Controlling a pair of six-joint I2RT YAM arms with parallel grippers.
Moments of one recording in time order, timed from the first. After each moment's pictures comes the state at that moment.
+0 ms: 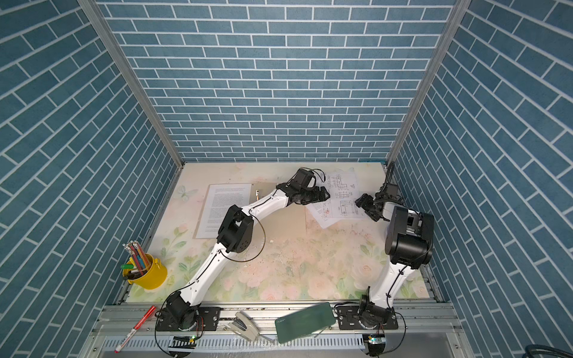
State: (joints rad) left arm -0.73 2.70 2.41 -0.42 0.32 -0.73; right arm -0.21 1.87 1.07 -0.16 -0.43 0.44
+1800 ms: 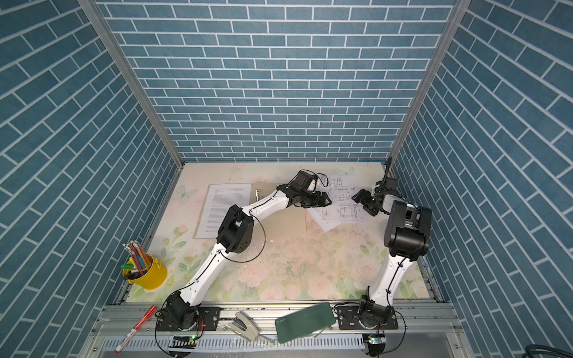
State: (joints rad) left arm -0.73 2.67 2.34 -0.44 0.44 -0.62; right arm -0.21 1.96 1.21 -0.27 -0.52 0.38
